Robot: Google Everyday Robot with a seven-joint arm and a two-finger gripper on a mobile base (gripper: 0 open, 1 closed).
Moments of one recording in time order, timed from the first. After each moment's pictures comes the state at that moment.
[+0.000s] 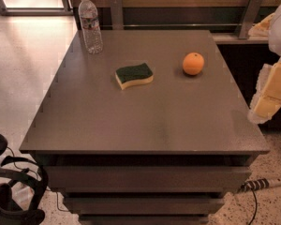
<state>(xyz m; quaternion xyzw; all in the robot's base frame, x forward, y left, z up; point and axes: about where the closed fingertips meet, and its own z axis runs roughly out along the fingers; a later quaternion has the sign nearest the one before) 0.438 -0.213 0.988 -0.60 0.78 -0.05 0.18</state>
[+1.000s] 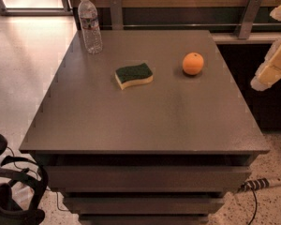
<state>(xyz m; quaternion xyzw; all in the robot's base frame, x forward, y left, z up) 0.500 -0.256 1.000 -0.53 0.81 -0.03 0.26</state>
